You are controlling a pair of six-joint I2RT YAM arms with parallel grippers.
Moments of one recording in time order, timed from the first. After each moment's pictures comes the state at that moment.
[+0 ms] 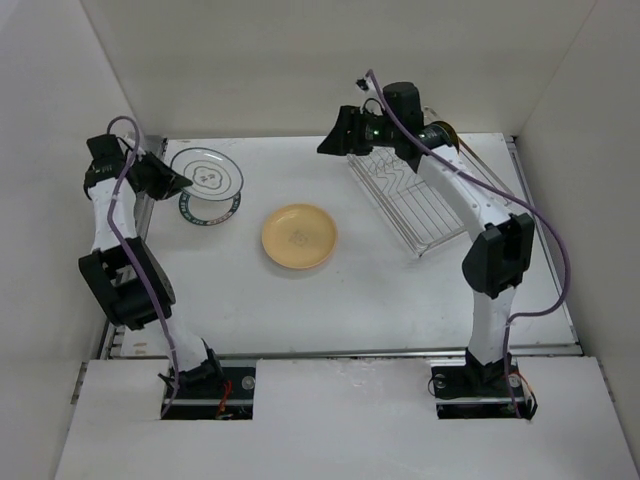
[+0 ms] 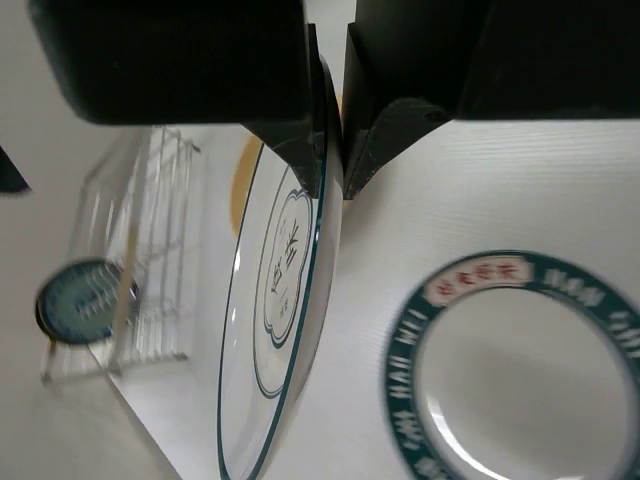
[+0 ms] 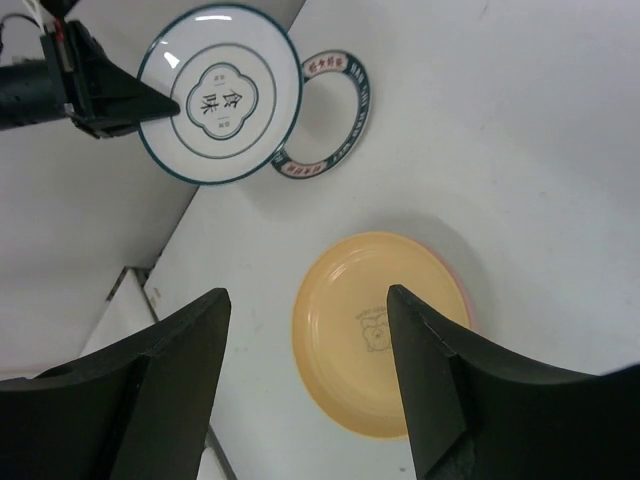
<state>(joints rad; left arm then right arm) 0.37 1.72 1.54 -0.68 0.69 -0.46 0.44 2.03 2.02 -0.41 -0.61 0.44</state>
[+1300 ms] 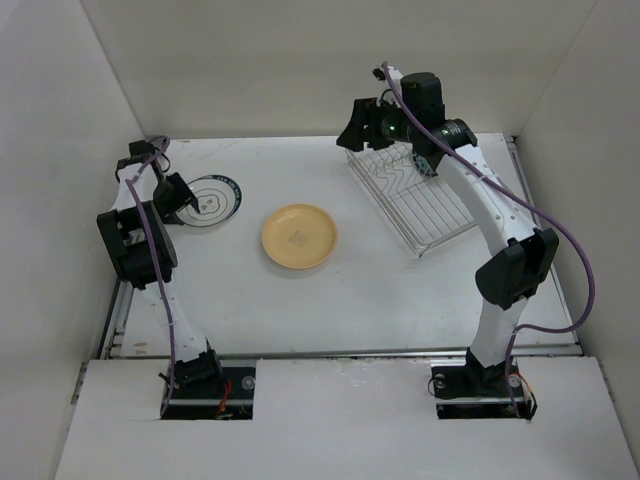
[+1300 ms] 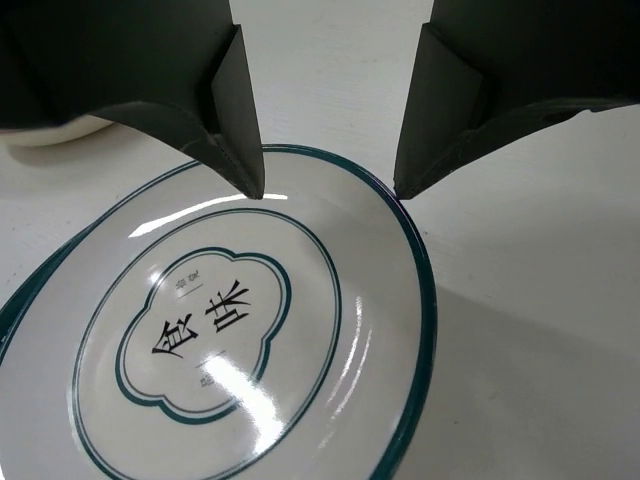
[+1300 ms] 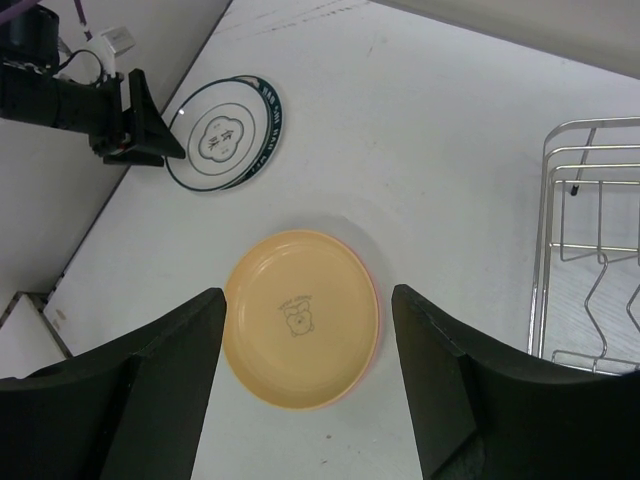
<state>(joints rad) 0.33 2.10 1.73 -0.89 0.17 -0.34 0.42 1.88 2.05 -0.57 -0.40 0.26</state>
